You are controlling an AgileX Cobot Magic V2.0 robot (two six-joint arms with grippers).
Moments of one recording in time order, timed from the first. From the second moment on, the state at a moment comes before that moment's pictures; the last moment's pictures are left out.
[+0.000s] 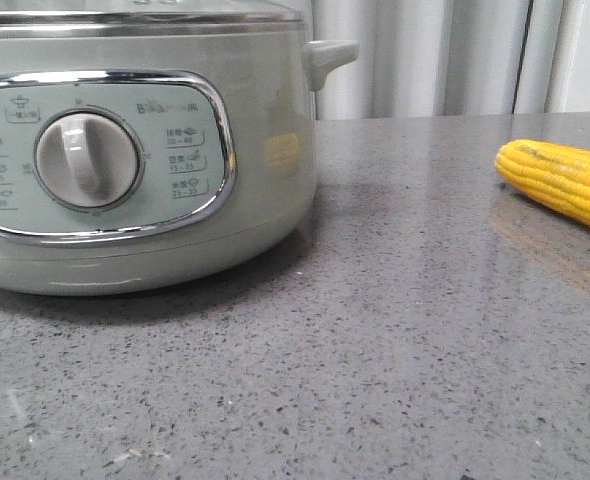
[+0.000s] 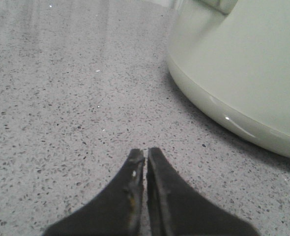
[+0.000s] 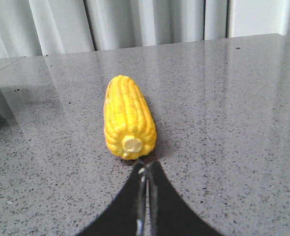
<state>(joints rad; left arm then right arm) -0.08 -0.01 -0.01 -0.38 0.35 0.08 0.05 -0.01 0.01 -0.01 0.16 0.09</state>
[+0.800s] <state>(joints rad) -0.08 -0.01 -0.01 -0.07 0.32 0.08 0.05 -0.01 0.01 -0.01 0.16 0.09</state>
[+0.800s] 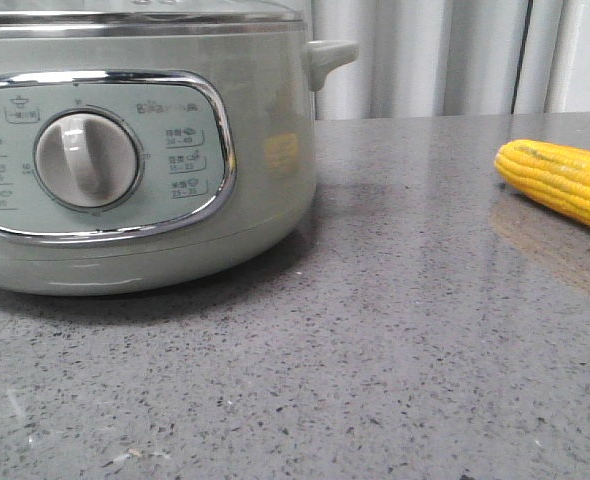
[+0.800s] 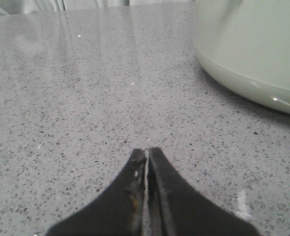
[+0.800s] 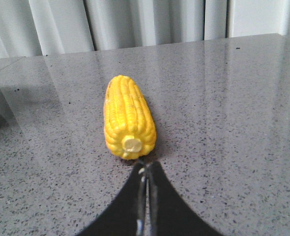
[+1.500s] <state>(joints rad) -0.09 -0.01 -0.01 -0.10 0.32 0.08 0.05 -0.01 0.01 -0.01 0.16 0.09</state>
